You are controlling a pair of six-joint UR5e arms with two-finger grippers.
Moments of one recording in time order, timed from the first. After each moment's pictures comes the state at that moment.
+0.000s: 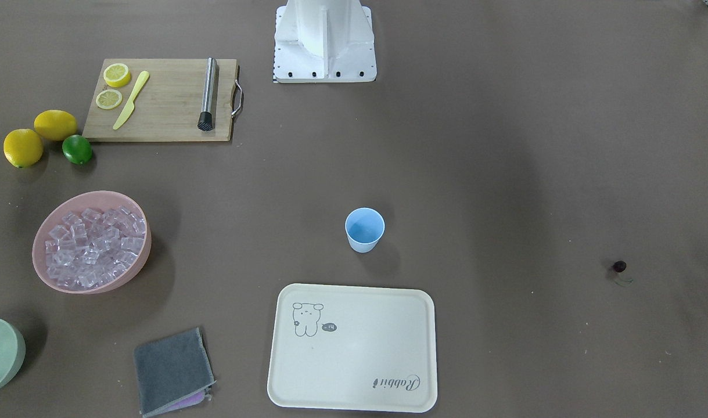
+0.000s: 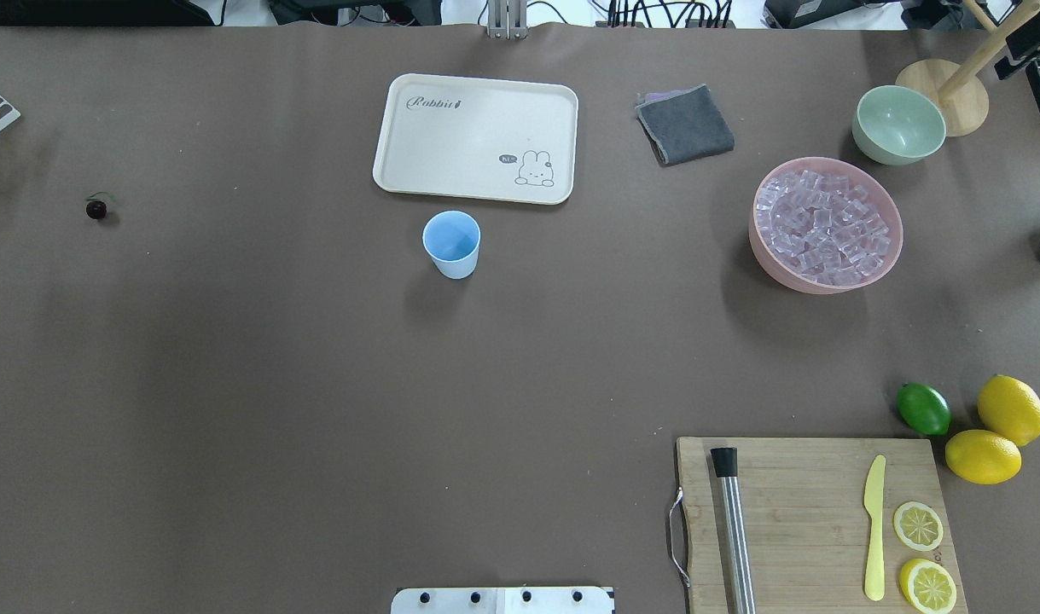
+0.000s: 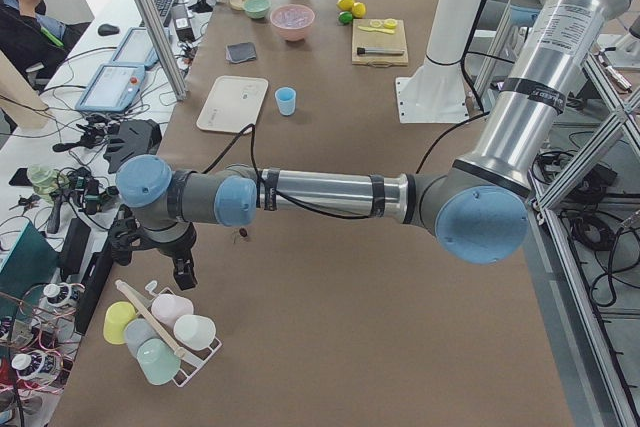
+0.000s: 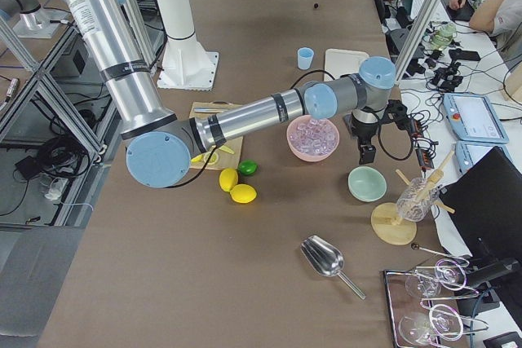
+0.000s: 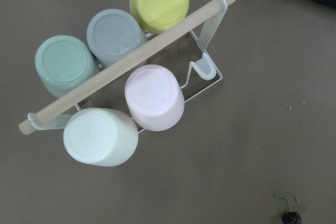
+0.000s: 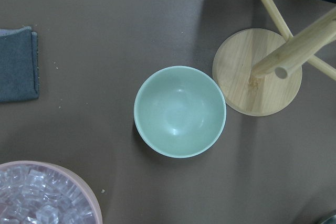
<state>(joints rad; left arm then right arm) -1.63 -1.97 -1.23 -1.59 -2.36 -0.34 1.41 -1.17 1.53 -1.59 2.30 0.19</state>
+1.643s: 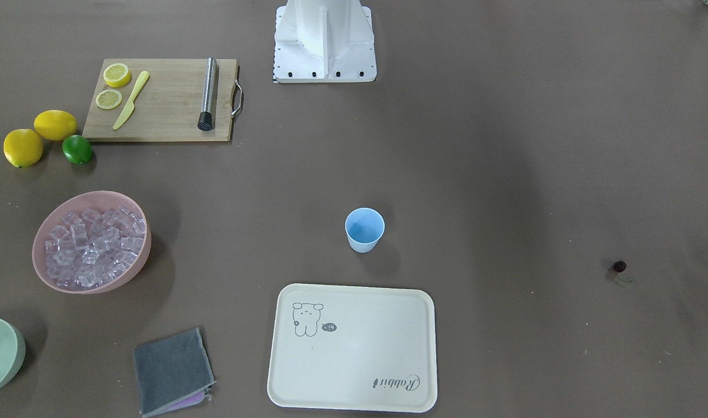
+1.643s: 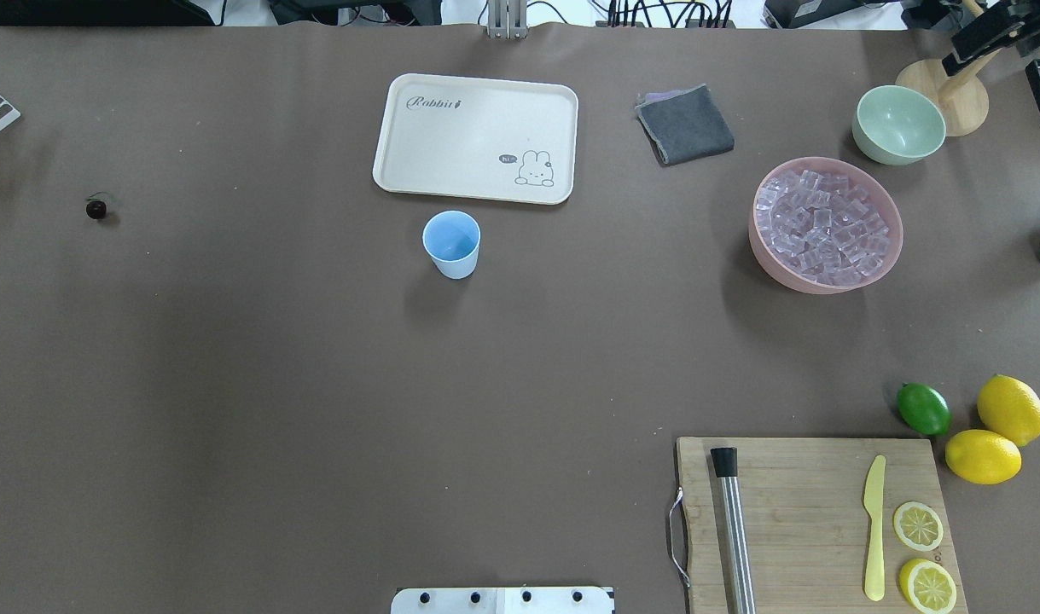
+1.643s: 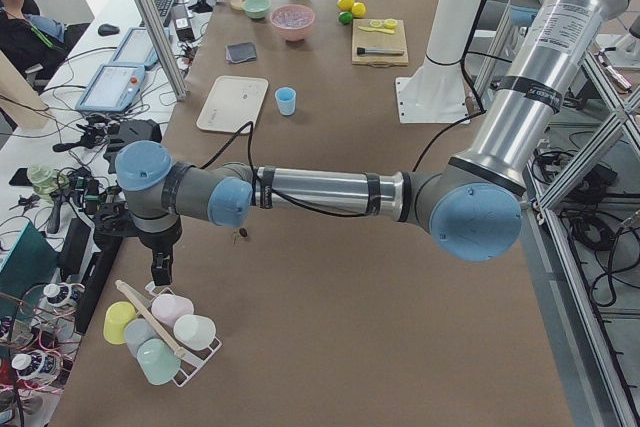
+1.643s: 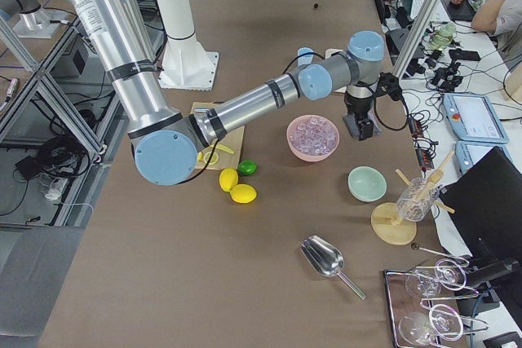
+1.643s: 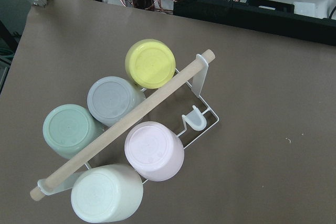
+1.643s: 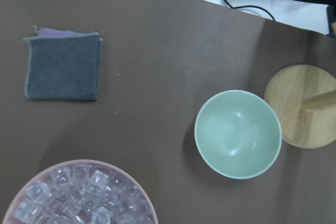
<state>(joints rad) -1.63 -1.99 -1.21 -1.76 -2.28 -0.34 1.30 -1.16 1.67 -1.58 2.22 0.21</state>
